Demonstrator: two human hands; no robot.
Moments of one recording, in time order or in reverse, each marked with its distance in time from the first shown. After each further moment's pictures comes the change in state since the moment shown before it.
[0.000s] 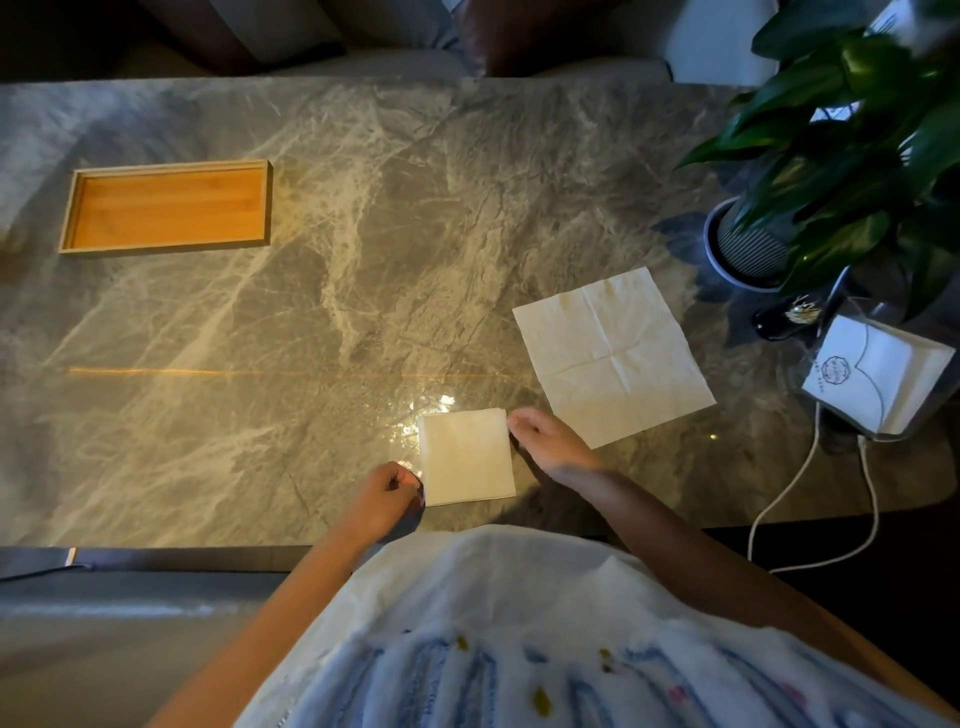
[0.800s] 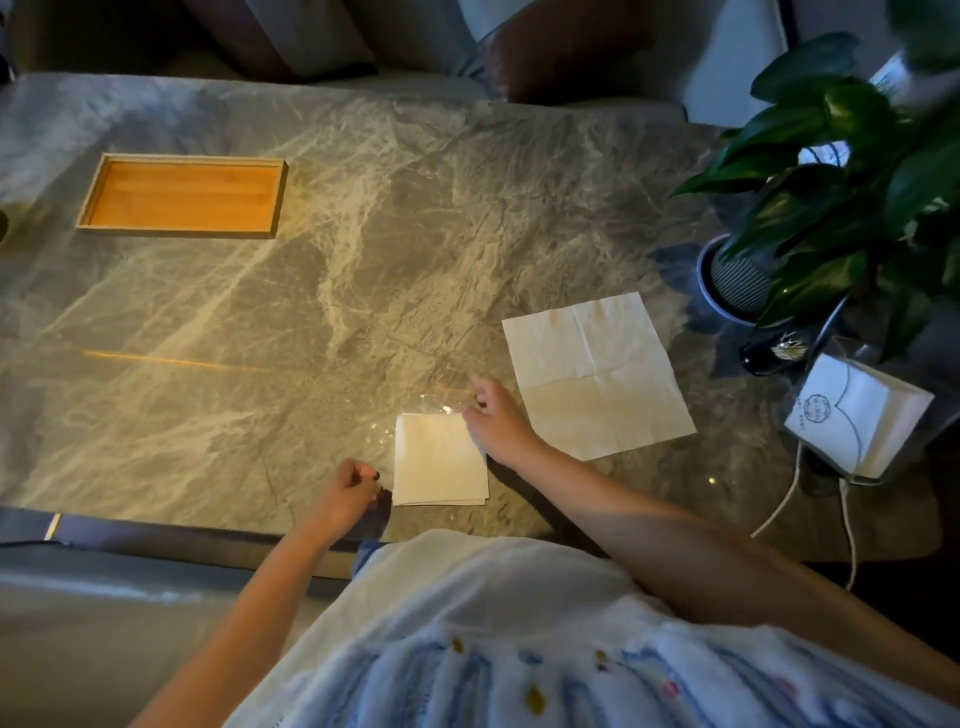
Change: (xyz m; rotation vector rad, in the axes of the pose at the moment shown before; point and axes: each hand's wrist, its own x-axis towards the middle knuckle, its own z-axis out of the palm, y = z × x) left_hand 0.005 -0.014 0.007 -0.077 0.143 -0.079; right_hand 0.026 -0.030 0.006 -0.041 -0.003 -0.092
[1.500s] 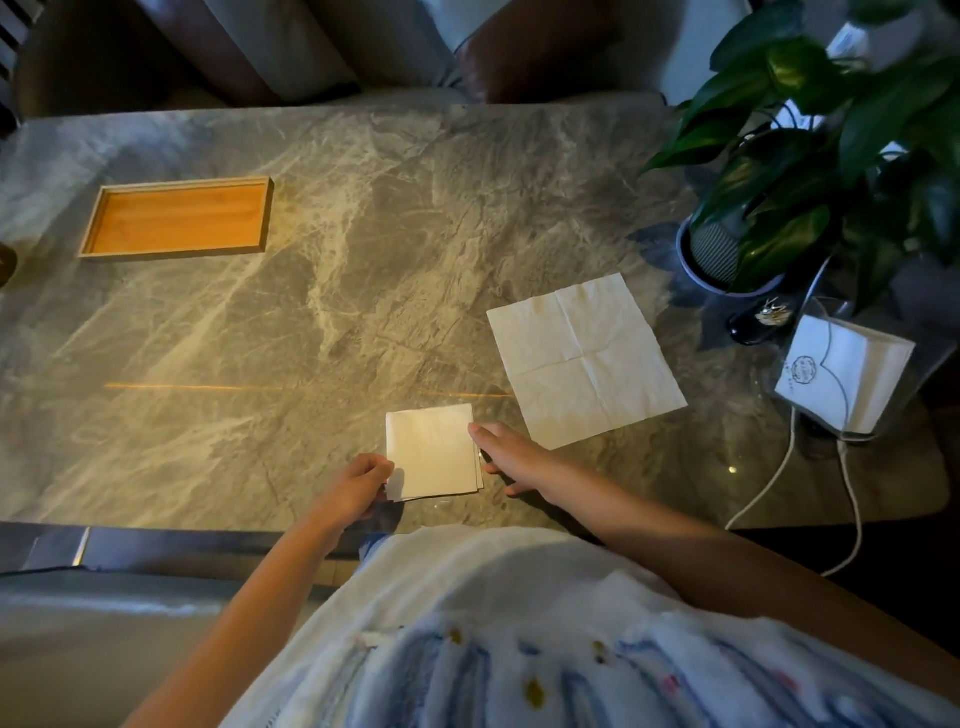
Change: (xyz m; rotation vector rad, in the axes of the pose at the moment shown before) left_hand -0.010 0.012 0.014 0.042 -0.067 0.008; right_hand -0.051 0.029 -0.012 0.131 -0.251 0.225
